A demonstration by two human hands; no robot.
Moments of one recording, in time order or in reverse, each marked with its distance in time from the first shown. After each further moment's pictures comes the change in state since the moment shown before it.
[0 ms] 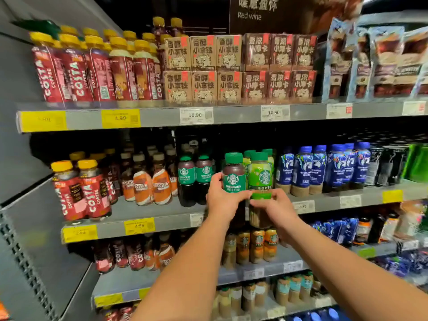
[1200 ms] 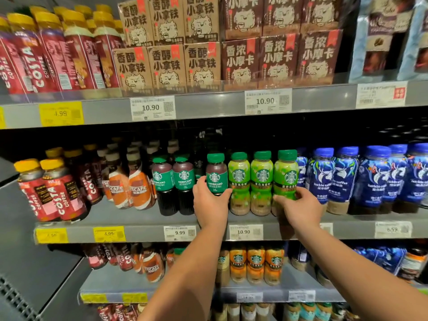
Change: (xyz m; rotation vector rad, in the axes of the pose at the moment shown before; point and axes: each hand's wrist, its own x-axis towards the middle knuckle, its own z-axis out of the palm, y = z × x) left_hand 0.085 -0.056 0.073 0.490 0.480 -0.029; right_hand 0.153 0.040 -0.063 -0.299 0.203 -0.128
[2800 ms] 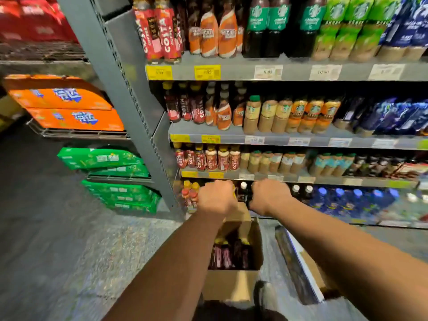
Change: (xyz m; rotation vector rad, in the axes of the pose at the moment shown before) left_hand -0.232 -0.225 -0.302 0.938 -0.842 0.120; right_hand -0.437 0.041 0.076 -1.258 -0.920 -0.394
